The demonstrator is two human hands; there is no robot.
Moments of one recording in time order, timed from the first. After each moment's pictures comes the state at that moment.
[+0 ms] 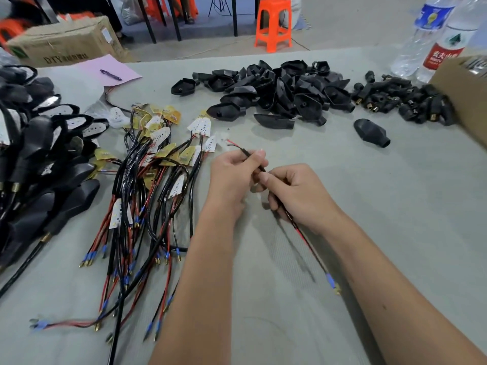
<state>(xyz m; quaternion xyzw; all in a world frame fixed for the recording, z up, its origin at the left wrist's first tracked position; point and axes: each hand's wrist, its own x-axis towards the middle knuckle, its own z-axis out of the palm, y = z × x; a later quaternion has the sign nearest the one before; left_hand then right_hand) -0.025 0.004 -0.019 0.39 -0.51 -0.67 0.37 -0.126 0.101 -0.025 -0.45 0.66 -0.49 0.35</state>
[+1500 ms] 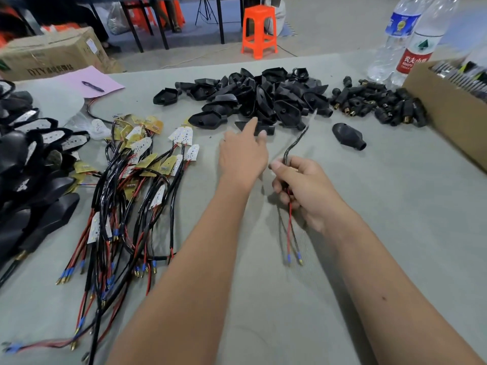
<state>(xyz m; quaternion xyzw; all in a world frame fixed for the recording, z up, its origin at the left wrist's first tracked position) -0.106 -0.033 -0.022 0.46 -0.84 -0.22 0.21 -0.157 0.111 -0.016 -0.27 0.64 -0.60 0.39</state>
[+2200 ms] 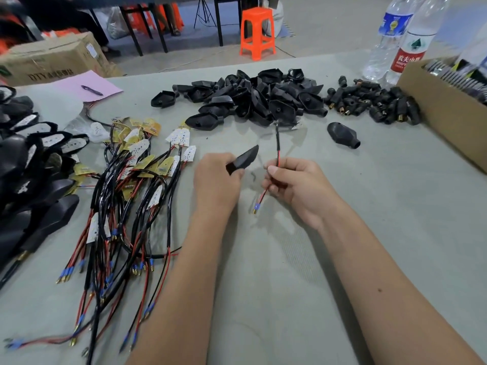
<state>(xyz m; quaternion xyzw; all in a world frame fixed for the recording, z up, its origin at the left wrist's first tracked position) -0.039 -0.005 -0.027 0.43 -0.82 -0.24 0.29 -0.161 0.114 -0.017 -0.22 0.50 -0.69 0.47</state>
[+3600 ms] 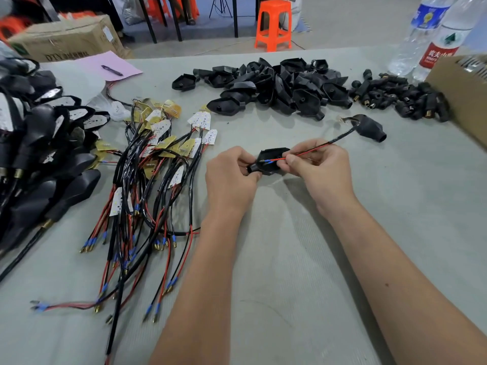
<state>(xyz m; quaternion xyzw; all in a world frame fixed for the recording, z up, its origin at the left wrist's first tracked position) -0.010 0.015 -0.036 0.44 -0.75 -0.35 0.35 -0.150 0.102 -0.038 -0.27 0.61 -0.70 0.26</state>
